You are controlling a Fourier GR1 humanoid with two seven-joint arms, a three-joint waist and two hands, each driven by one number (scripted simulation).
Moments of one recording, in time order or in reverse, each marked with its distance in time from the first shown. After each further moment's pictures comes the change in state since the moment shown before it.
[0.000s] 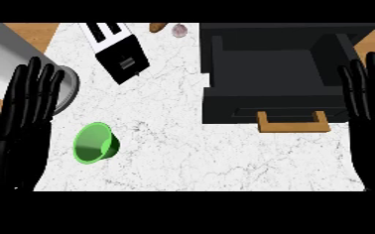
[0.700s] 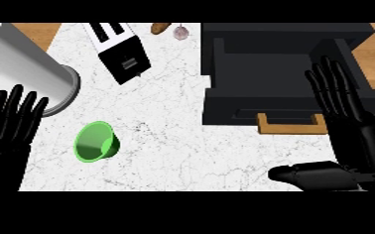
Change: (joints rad) left arm 0.169 0.049 0.187 0.079 0.381 -0.192 0.012; right arm -0.015 -0.034 0.041 0.088 -0.022 0.095 0.051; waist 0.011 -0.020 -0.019
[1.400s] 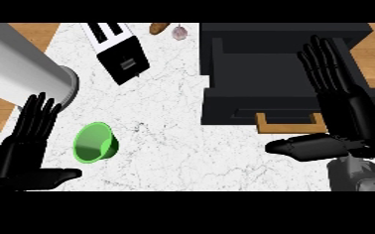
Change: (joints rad) left arm -0.063 0.019 0.084 0.403 -0.092 -0.075 -0.166; right arm -0.152 -0.010 -0.053 0.148 -0.020 0.042 -0.012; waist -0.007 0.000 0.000
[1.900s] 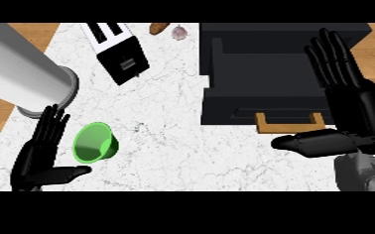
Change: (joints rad) left arm -0.063 0.022 0.035 0.363 -0.112 -0.024 -0.222; right arm -0.030 -0.015 -0.034 -0.007 -0.011 0.015 0.022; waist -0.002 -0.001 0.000
